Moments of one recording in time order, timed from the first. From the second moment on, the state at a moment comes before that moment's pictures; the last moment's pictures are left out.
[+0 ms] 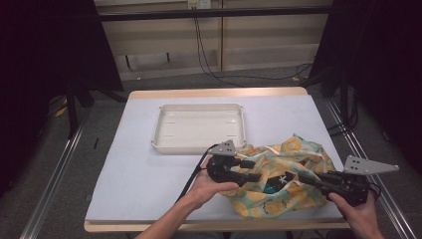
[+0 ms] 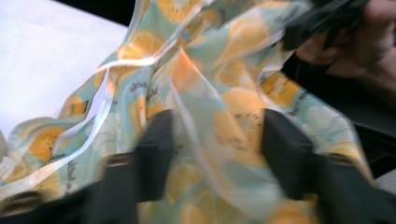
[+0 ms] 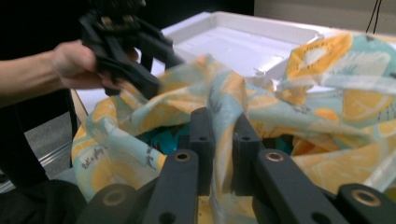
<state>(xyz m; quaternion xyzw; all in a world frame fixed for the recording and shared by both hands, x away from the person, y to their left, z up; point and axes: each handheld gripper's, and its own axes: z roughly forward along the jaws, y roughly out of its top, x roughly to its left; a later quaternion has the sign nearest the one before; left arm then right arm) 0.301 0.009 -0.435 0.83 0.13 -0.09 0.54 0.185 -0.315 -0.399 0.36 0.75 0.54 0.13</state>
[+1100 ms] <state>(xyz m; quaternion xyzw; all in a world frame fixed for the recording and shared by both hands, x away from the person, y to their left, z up) 0.205 -0.015 -0.415 0.85 -0.06 -0.12 0.51 0.227 -0.303 -0.351 0.35 0.74 0.55 0.13</state>
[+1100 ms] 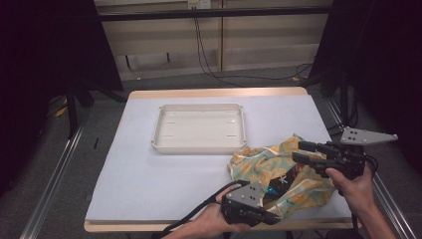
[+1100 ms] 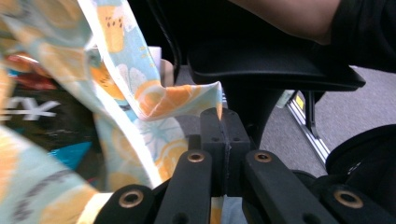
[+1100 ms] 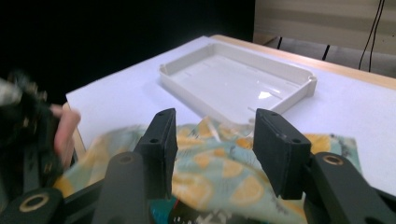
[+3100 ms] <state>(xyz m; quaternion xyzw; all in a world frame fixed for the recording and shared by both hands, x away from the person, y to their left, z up) 0.256 0.034 -0.451 0.86 0.09 -0.07 0.50 0.267 -0.270 -0.383 0.35 0.78 0.51 0.12</state>
